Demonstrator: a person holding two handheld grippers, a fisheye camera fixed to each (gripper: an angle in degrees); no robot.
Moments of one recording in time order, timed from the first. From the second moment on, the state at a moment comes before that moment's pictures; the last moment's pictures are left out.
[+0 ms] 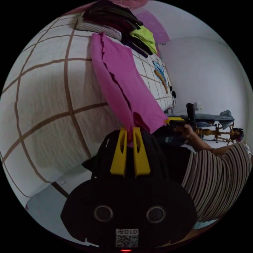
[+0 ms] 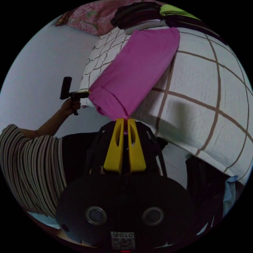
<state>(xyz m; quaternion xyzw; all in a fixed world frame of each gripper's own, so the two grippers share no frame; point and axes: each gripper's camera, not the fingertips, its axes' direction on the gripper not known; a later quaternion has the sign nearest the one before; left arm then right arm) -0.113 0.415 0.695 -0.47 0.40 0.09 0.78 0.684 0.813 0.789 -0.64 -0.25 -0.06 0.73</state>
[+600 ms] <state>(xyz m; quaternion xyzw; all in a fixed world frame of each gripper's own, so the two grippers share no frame) -0.111 0.359 0.726 -0.45 0.49 -0.08 0.74 0.721 0.706 0.873 -0.60 -0.28 -0.04 0.75</state>
